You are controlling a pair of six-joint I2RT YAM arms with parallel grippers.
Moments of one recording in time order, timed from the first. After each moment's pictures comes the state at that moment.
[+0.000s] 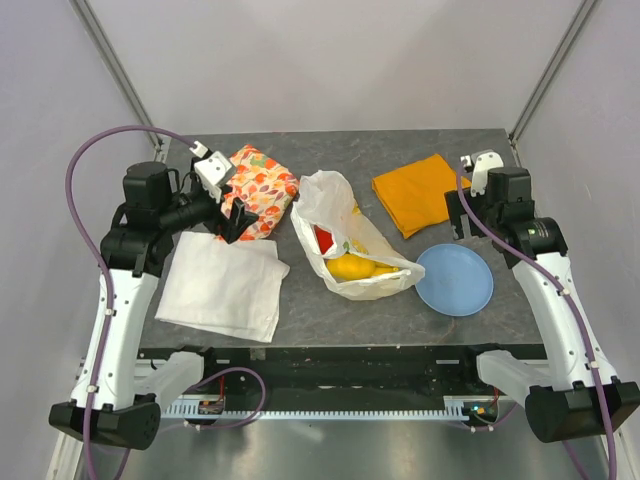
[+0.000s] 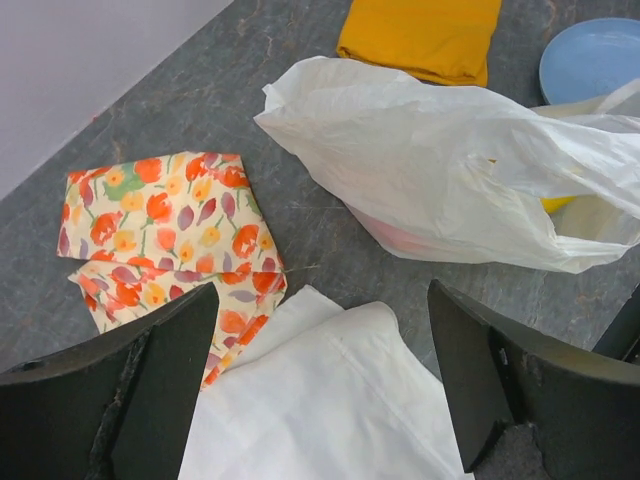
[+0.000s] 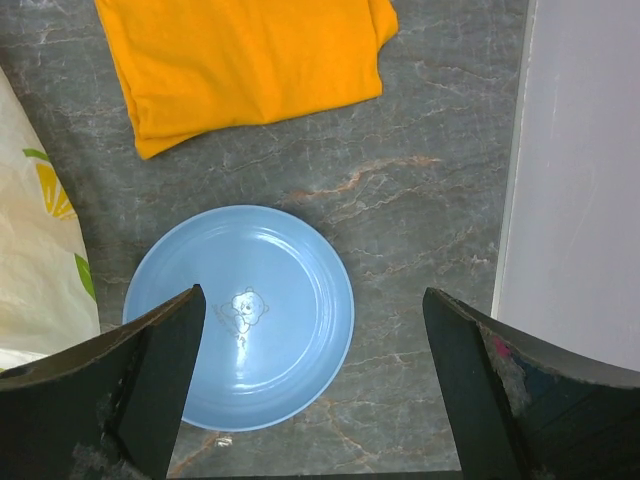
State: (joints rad) left arm -0.11 1.00 1.27 -0.71 0.61 0.40; right arm 0.12 1.06 1.18 -0.81 0.16 -0.18
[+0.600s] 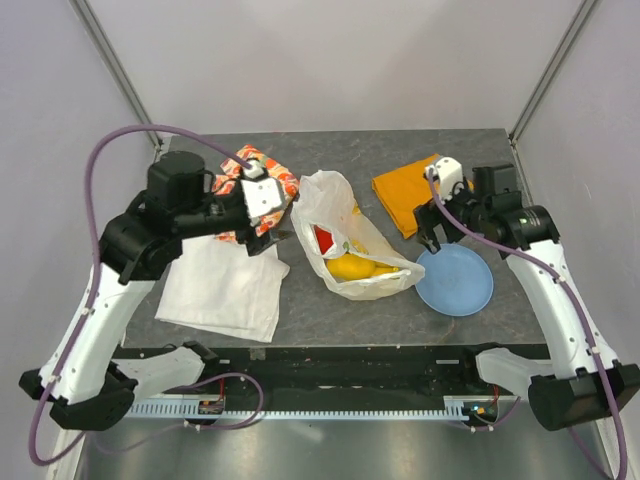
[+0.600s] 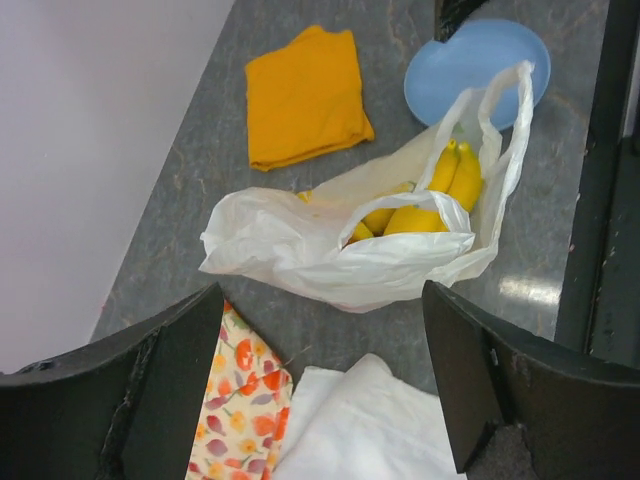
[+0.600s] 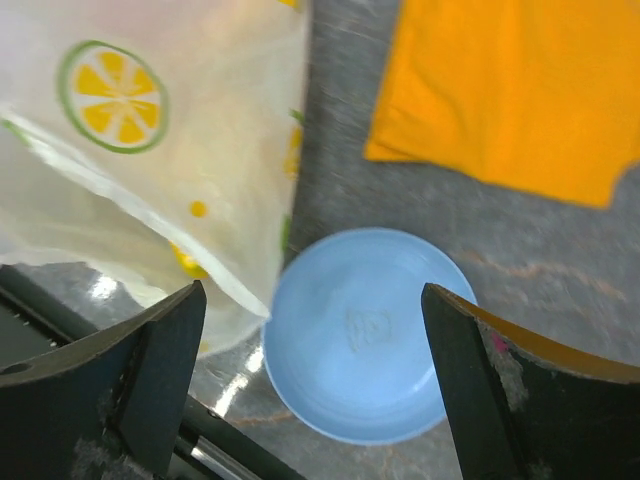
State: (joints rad) left arm -0.54 1.09 1.61 -0.91 0.53 0.60; right arm 0.17 1.11 1.24 -0.91 -0.32 -0.33
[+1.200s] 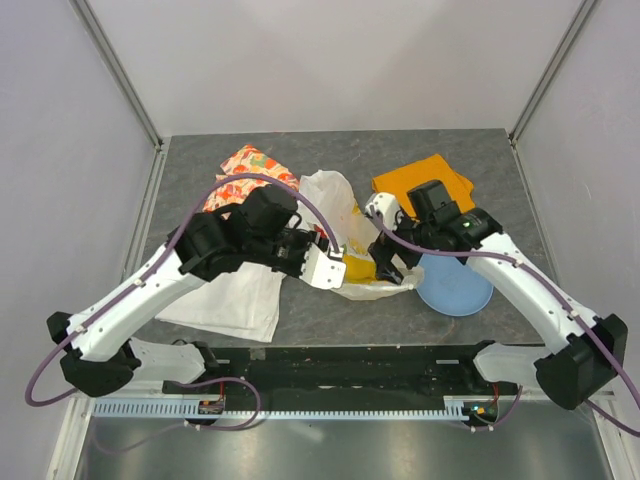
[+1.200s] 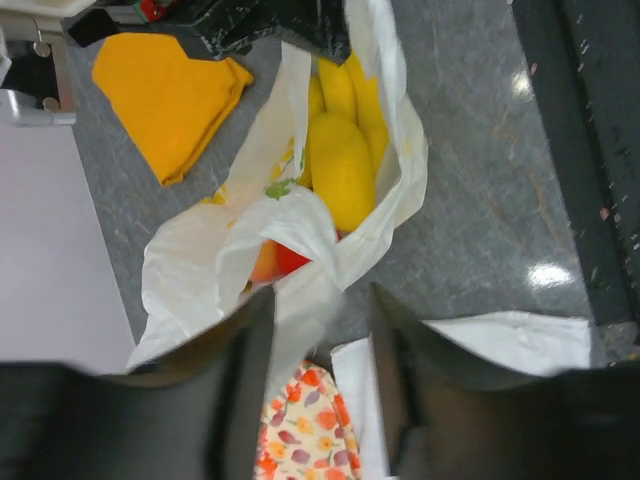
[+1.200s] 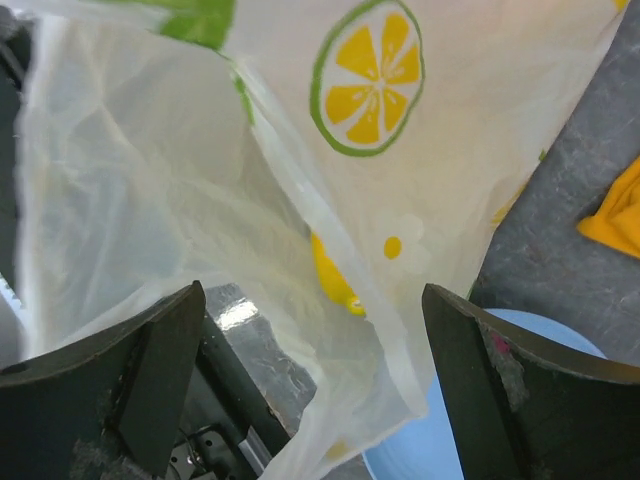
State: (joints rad) left arm -0.97 1.24 1.56 -1.08 0.26 1.00; right arm 0.51 1.24 1.17 -0.88 -0.42 -0.34
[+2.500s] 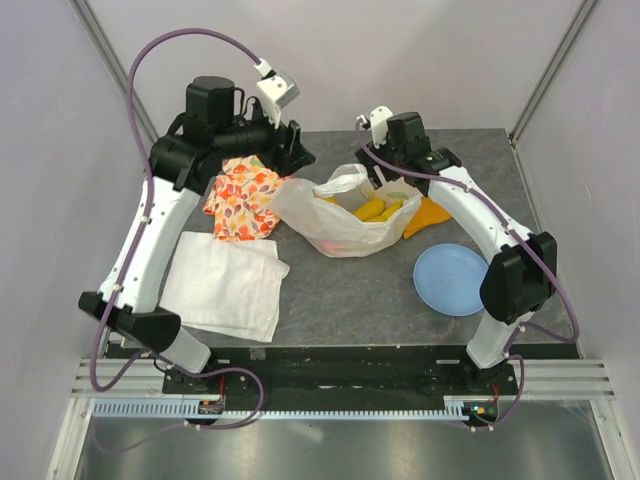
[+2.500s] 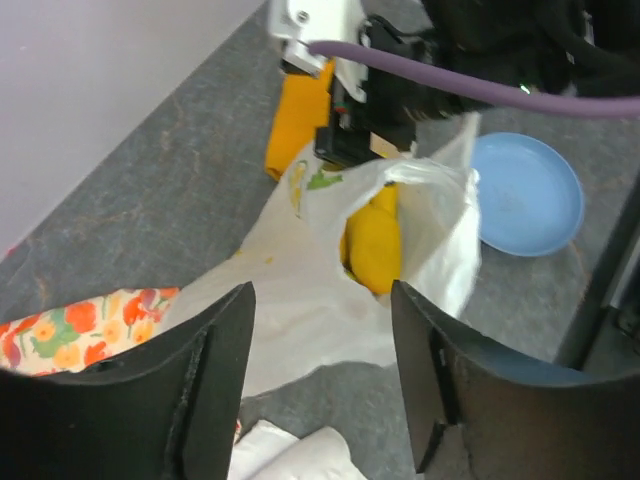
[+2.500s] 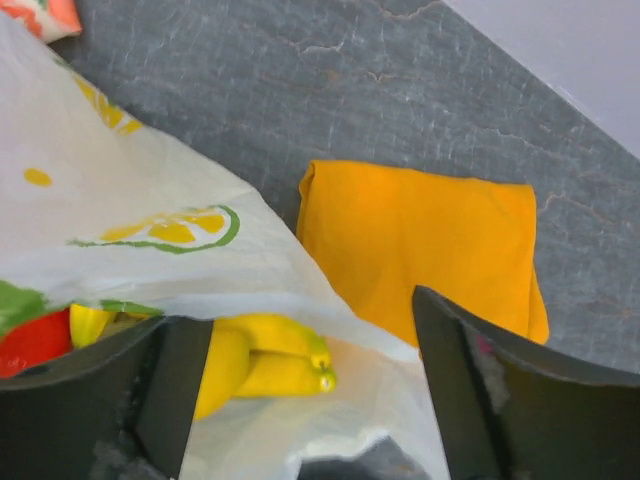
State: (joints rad) left arm -0.42 1.59 2.02 -0.82 0.50 0.20; right arm 0.43 1.78 1.65 -0.49 0.11 -0.25
